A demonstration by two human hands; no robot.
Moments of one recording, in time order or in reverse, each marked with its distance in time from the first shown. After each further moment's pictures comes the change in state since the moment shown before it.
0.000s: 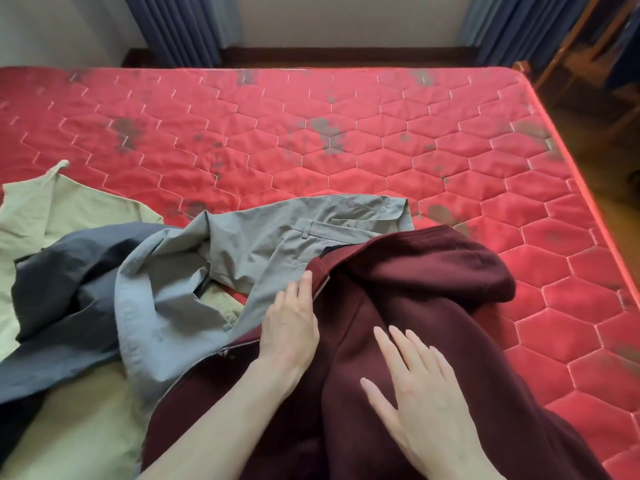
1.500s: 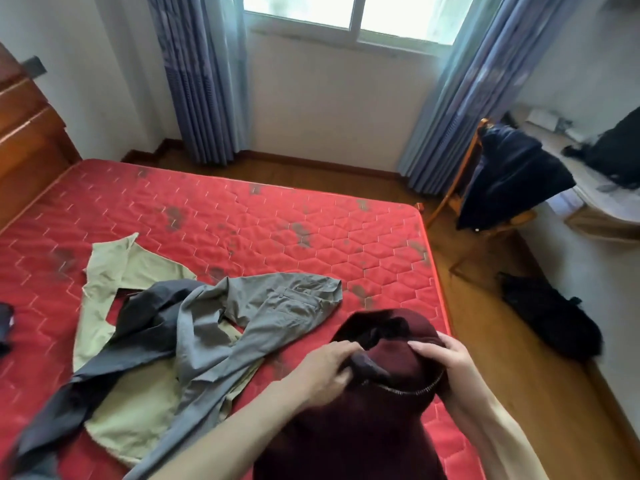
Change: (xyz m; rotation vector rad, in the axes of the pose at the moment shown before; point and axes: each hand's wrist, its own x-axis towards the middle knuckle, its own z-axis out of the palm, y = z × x) left_hand -0.205 0.190 -0.306 -0.534 -0.248 0.464; right_hand -0.102 0.017 -0.438 1.540 -0.101 0.436
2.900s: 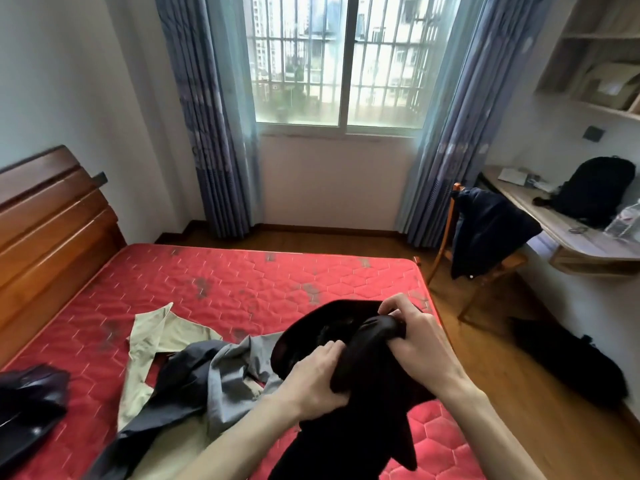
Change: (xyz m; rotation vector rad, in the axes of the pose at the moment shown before) left_hand -0.071 0.097 -0.077 0.325 0.166 0.017; right_hand -0.087 -0.116 0.056 -0.950 0.077 -0.622
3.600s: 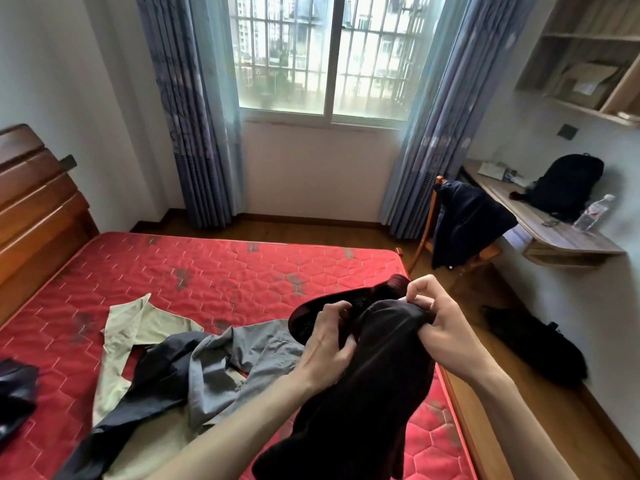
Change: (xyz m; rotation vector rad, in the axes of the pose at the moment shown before) left_hand 0.035 0.030 0.016 -0.369 0.273 0.040; right_hand -0.008 0.025 -0.043 0.595 -0.107 -0.004
